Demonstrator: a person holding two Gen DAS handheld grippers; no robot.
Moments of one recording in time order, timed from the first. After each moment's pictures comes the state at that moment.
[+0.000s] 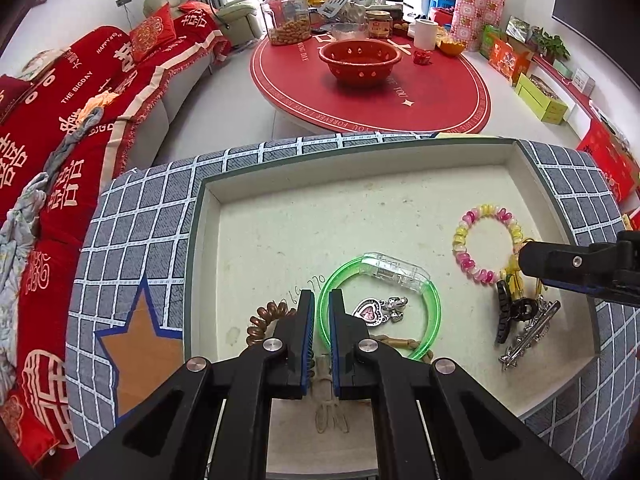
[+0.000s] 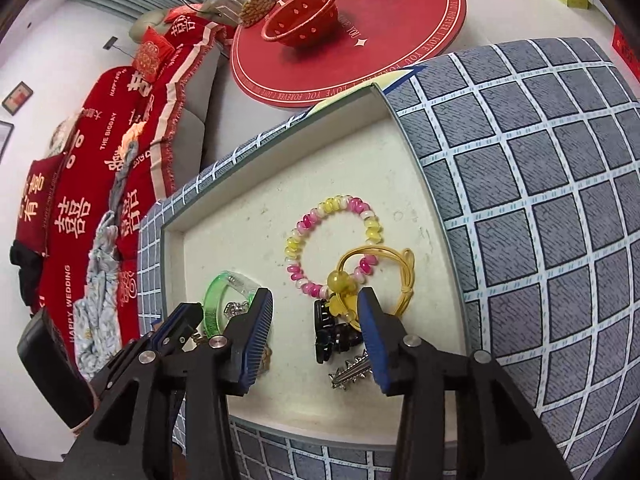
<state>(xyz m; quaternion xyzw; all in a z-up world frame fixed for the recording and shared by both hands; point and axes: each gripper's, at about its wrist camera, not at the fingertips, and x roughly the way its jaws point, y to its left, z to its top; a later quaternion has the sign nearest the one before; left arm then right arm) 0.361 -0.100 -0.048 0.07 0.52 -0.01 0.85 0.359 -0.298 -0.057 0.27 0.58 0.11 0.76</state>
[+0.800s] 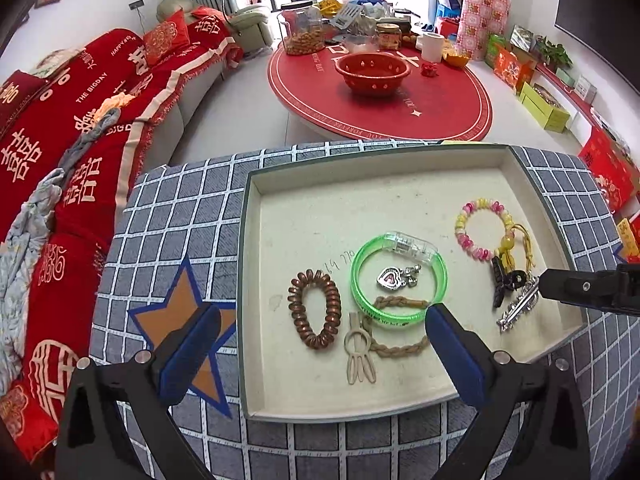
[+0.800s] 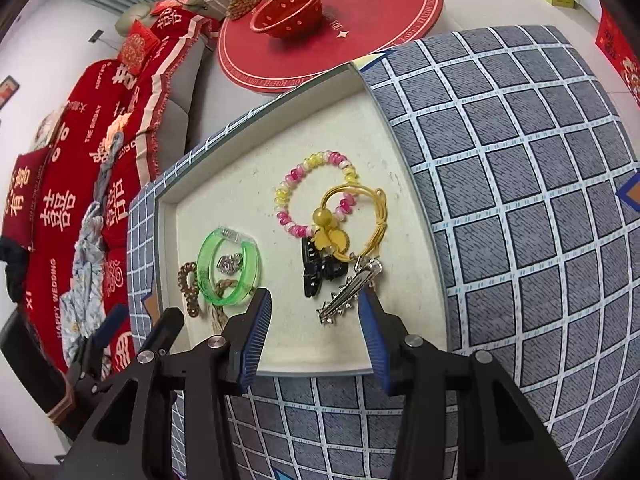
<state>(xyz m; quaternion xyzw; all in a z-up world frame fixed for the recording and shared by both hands) 0.327 -0.074 -0.018 0.06 0.51 0.00 0.86 0.322 -0.292 -0.040 0.24 0.60 0.09 0.76</state>
